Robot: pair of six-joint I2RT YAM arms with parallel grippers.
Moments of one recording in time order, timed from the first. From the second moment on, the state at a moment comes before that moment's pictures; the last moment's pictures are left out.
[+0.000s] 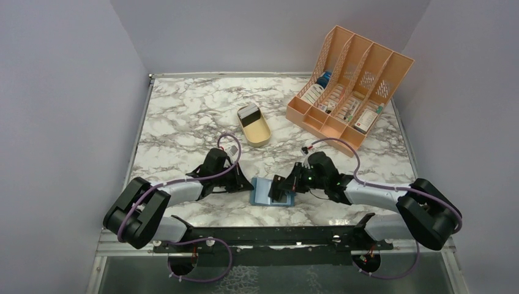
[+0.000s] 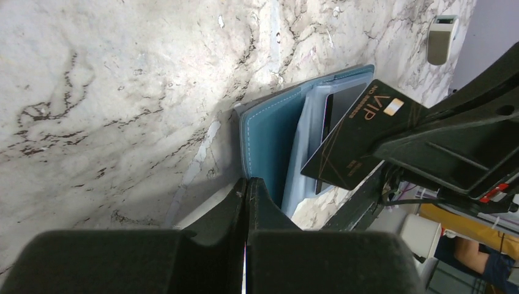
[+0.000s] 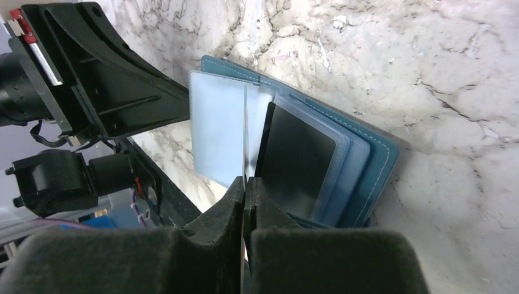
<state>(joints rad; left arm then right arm) -0.53 1.35 0.37 0.20 0.48 -0.81 0.74 1.27 0.39 0.25 -0.26 0.91</state>
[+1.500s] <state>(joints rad) -0.53 1.28 0.35 0.19 0.51 -0.80 0.74 1.38 0.51 0.14 -0.31 0.84</state>
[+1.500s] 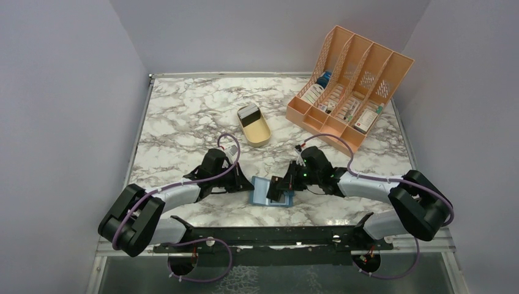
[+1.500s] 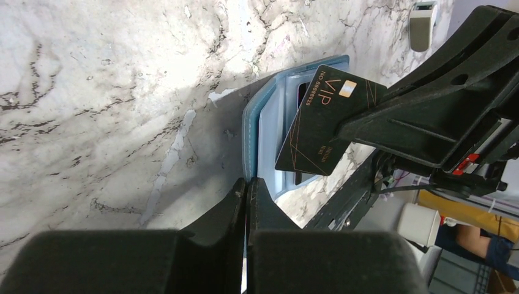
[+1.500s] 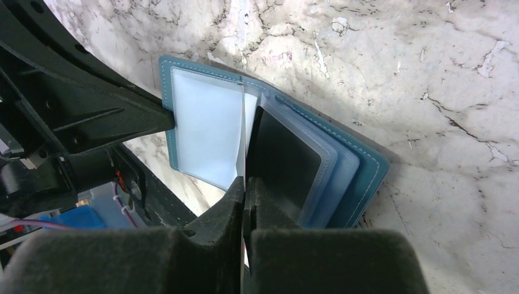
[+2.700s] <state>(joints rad) -0.53 1.29 0.32 0.22 0.48 -0.82 0.74 1.41 0.42 0.31 -0.27 0.94</state>
